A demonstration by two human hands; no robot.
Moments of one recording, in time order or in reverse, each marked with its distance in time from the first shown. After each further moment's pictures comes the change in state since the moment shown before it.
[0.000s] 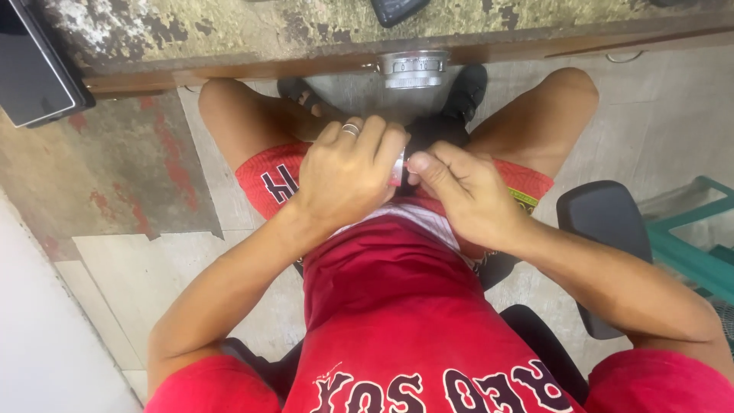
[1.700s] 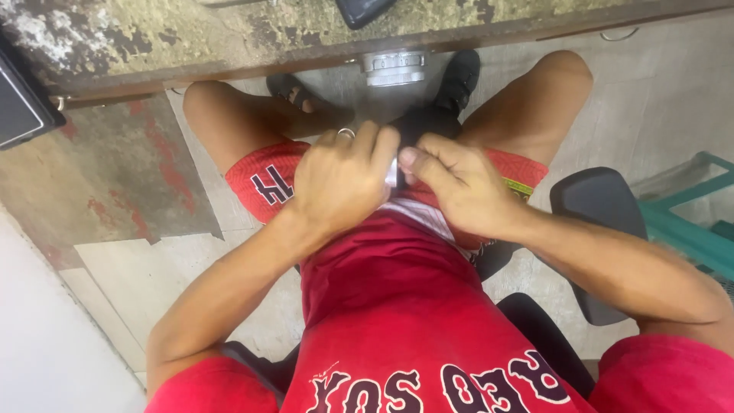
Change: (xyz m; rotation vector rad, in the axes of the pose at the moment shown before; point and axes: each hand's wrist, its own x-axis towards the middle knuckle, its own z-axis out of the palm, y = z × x) left_hand 0.011 0.008 -0.006 -0.020 -0.146 -0.037; right_hand -0.001 0.014 -0.005 -0.048 -0.014 0.168
